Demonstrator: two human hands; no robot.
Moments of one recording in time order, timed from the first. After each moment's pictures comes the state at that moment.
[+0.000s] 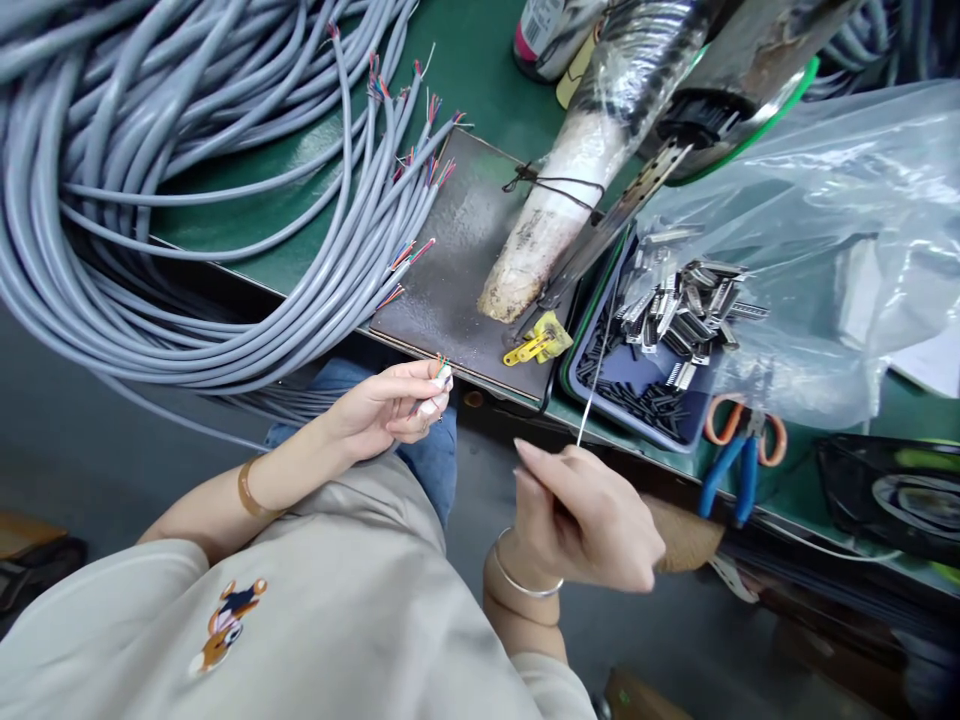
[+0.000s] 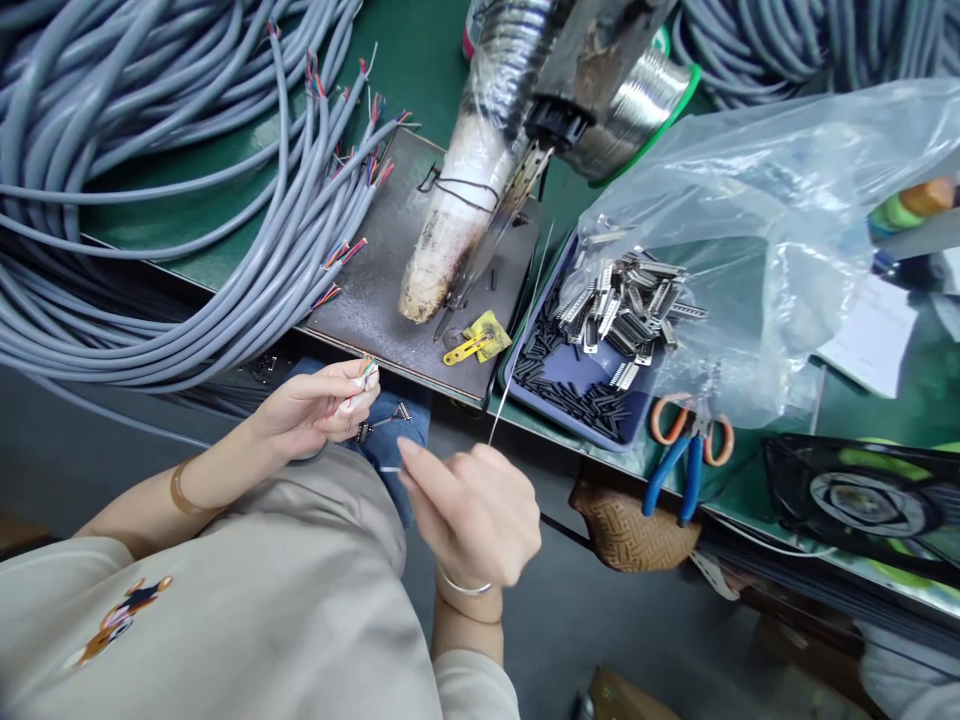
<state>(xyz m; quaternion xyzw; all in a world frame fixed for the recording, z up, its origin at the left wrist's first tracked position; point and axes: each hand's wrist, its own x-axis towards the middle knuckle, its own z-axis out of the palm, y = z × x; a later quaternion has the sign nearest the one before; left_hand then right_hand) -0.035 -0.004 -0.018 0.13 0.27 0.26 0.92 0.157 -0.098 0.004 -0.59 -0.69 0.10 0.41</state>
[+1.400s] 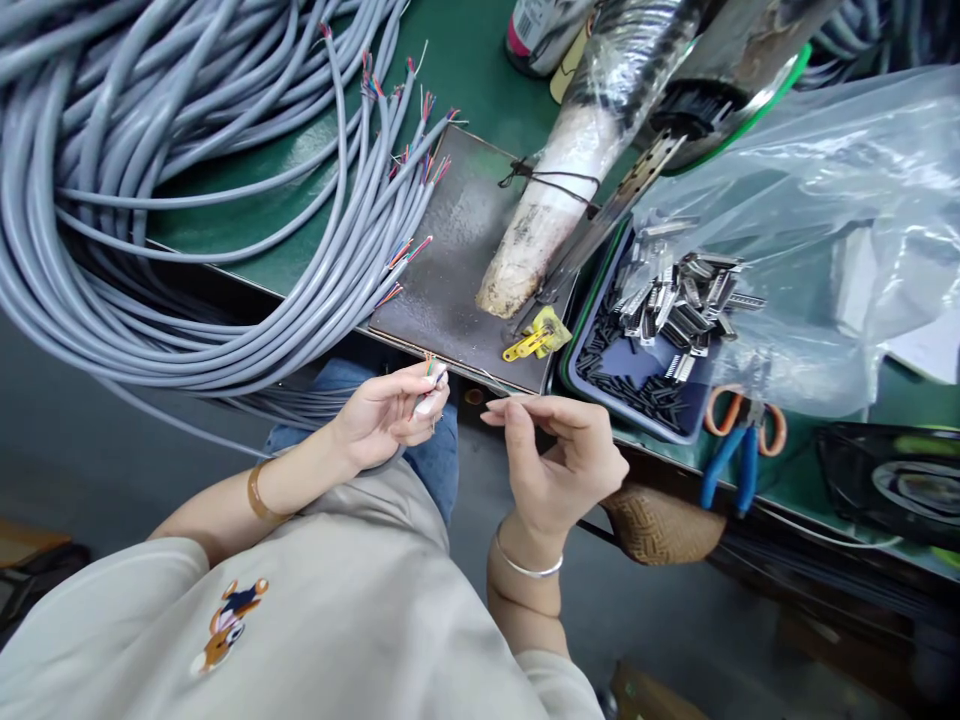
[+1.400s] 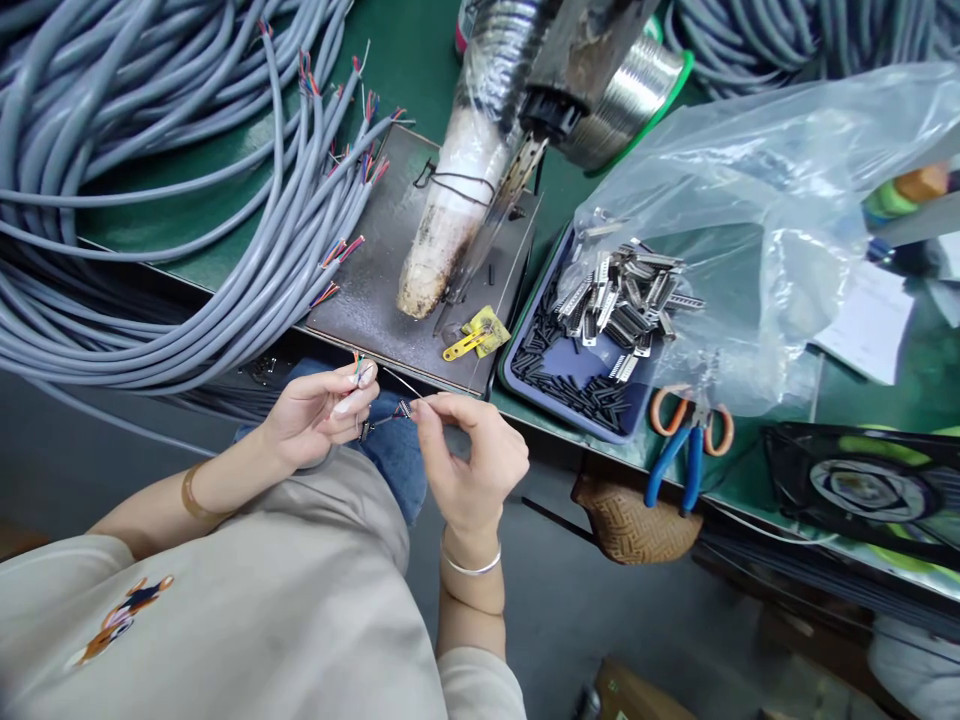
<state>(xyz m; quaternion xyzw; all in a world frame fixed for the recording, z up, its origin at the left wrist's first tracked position) -0.031 -0.013 -0.024 0.08 0.23 0.31 0.92 0.146 -0.072 -0.008 -0.60 -0.63 0.10 0.48</state>
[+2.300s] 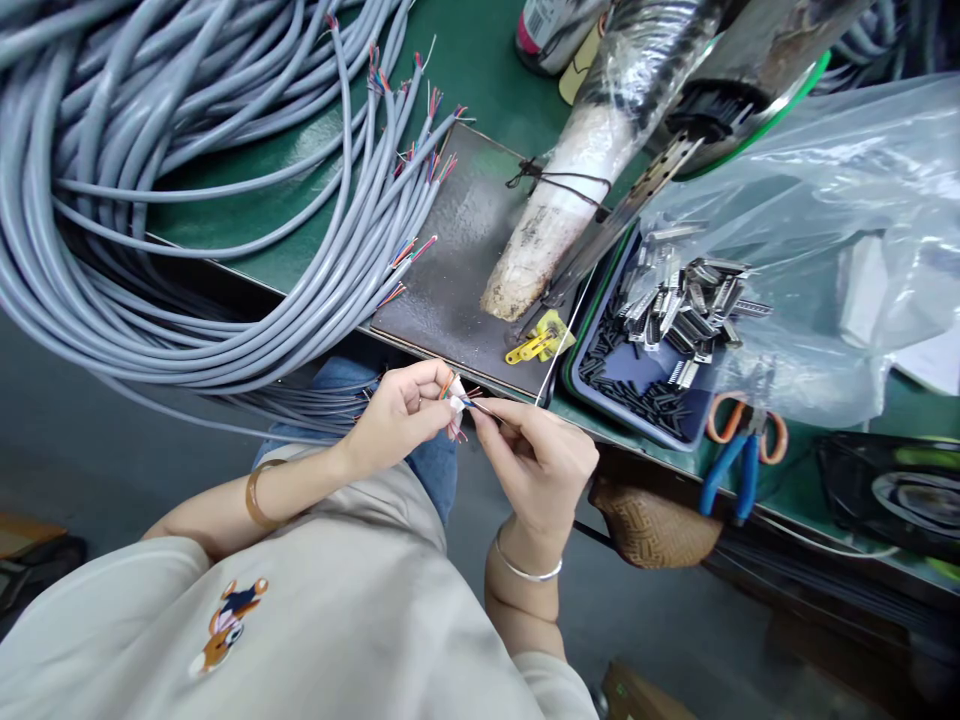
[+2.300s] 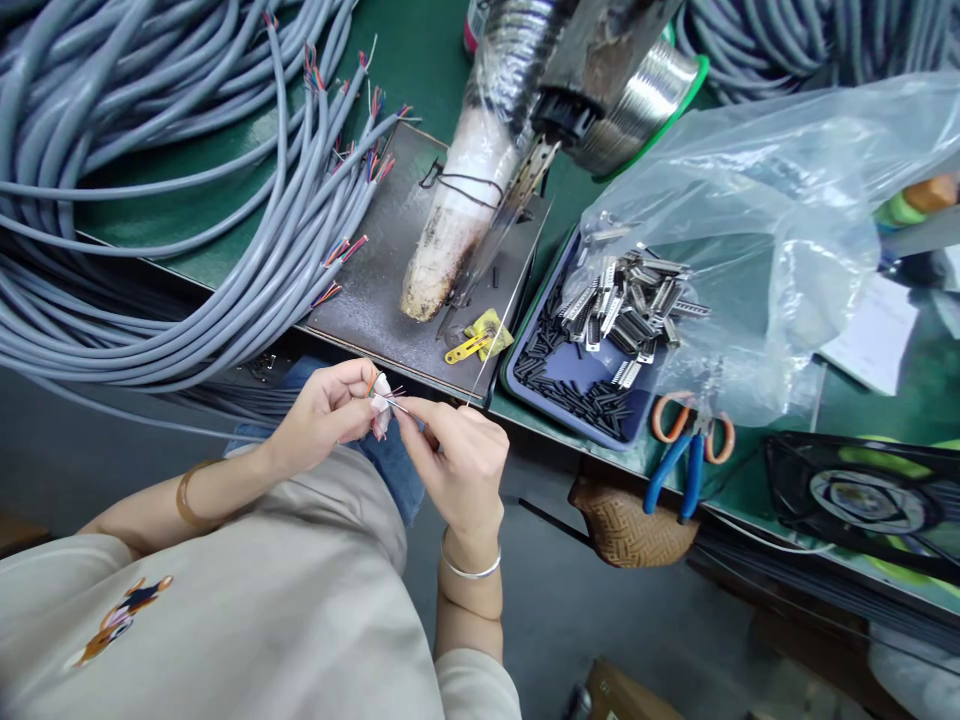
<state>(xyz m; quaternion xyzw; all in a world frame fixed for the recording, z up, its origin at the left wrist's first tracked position) -0.018 -0.022 -0.009 0.33 0.36 0.38 0.79 0.152 -0.063 -0.001 -0.56 -0.74 0.08 0.37</state>
